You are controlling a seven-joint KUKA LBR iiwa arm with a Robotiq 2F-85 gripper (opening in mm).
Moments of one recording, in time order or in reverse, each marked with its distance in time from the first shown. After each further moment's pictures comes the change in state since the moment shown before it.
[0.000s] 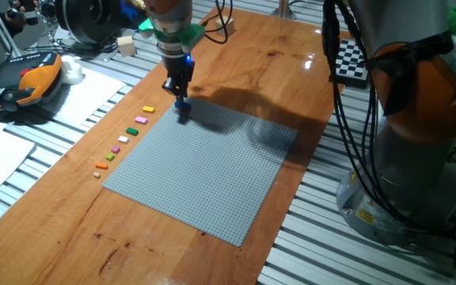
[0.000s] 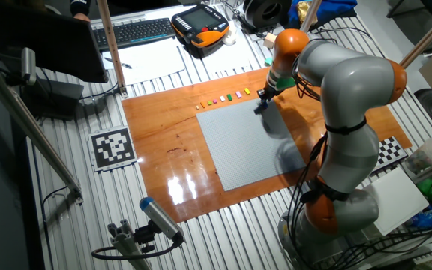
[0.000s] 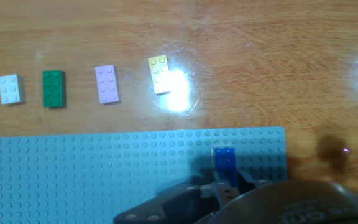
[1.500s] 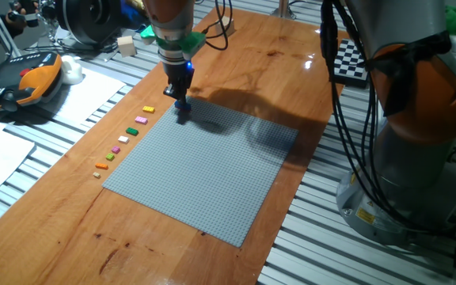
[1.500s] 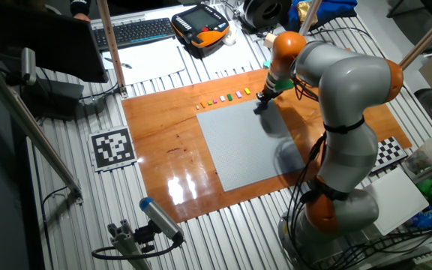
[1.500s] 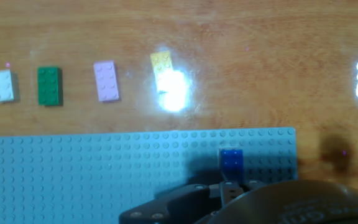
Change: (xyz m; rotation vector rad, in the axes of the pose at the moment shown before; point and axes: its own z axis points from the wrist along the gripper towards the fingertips) arm 0.002 0.003 0.002 0.010 0.022 0.000
